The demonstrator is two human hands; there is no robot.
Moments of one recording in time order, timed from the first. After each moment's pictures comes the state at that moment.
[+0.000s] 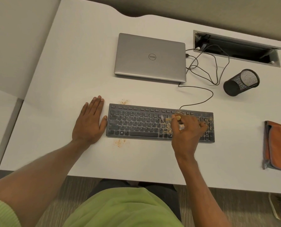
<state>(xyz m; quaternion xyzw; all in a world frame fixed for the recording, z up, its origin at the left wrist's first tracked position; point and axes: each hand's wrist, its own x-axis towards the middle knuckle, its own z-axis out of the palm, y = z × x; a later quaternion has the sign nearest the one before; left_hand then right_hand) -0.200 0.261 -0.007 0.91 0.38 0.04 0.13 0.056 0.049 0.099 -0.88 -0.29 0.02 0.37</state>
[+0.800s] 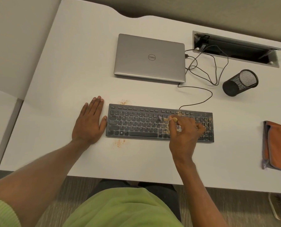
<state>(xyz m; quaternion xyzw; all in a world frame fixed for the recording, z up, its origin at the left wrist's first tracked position) -0.199 0.261 -0.008 0.91 0.39 0.04 0.13 0.046 0.045 0.103 -0.87 -0.33 0.02 0.36</state>
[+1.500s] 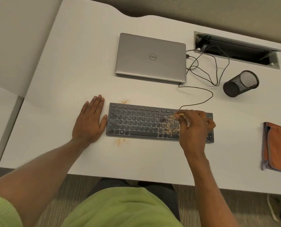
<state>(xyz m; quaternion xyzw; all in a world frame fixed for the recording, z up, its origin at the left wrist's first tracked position) -0.199 0.261 -0.010 0.91 0.39 0.05 0.13 0.077 0.046 0.124 -0.88 -0.35 0.03 0.33</state>
